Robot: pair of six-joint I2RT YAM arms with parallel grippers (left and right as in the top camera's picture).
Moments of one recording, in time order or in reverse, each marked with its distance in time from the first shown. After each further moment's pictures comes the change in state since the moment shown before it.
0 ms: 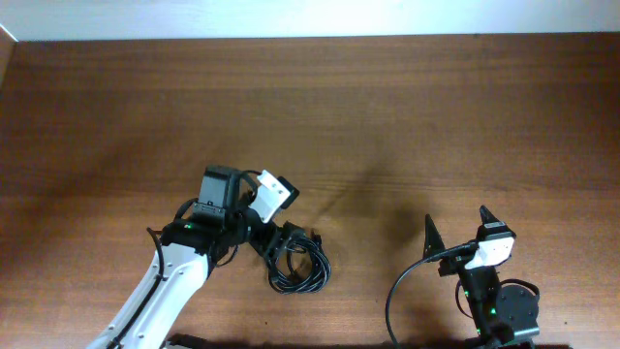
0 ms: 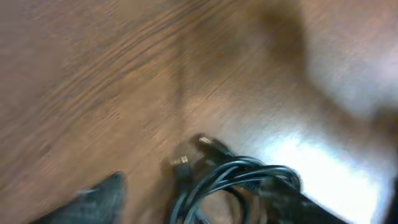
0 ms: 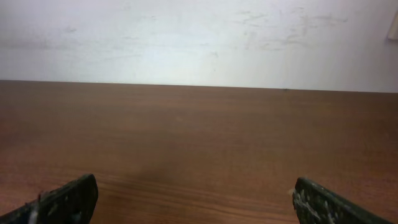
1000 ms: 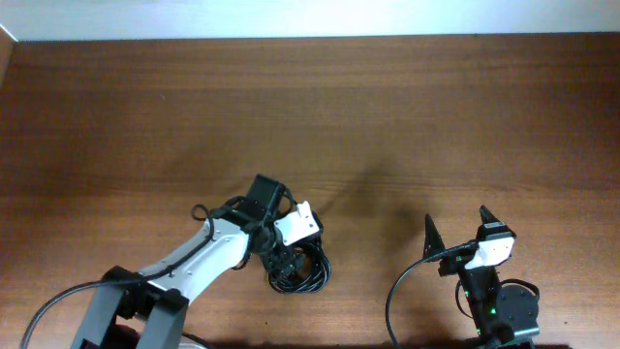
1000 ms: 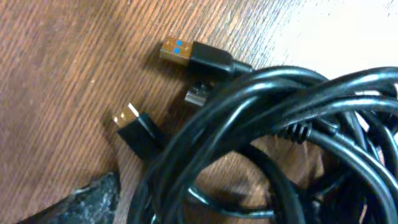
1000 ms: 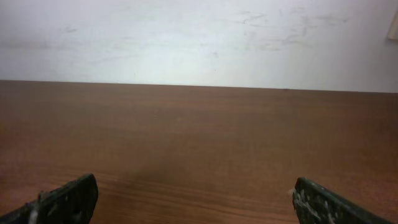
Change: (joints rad) left arm -0.188 0.296 0.032 -0.078 -0.243 0.270; right arm 0.000 0.000 0.000 0.000 0.000 0.000
